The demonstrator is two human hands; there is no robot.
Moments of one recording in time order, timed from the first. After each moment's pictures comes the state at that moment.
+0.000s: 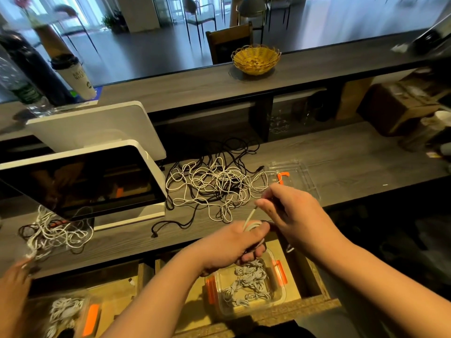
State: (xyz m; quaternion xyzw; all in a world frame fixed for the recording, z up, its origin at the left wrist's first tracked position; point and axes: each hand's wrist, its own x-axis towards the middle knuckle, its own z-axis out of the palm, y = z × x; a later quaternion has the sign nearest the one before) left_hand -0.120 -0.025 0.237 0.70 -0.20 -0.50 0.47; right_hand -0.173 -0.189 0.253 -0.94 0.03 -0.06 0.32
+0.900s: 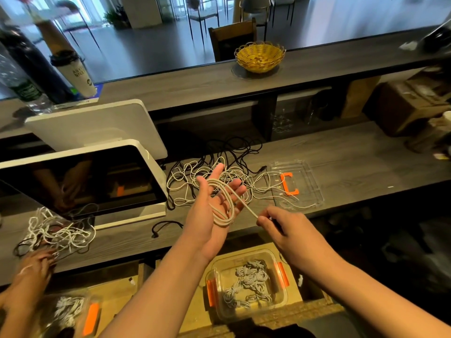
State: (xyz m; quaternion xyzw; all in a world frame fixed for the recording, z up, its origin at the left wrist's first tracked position) left_hand -0.088 -0.032 0.236 0.44 0.05 -0.27 0.85; right_hand -0.172 -0.180 0.225 -0.93 0.07 0.03 0.36
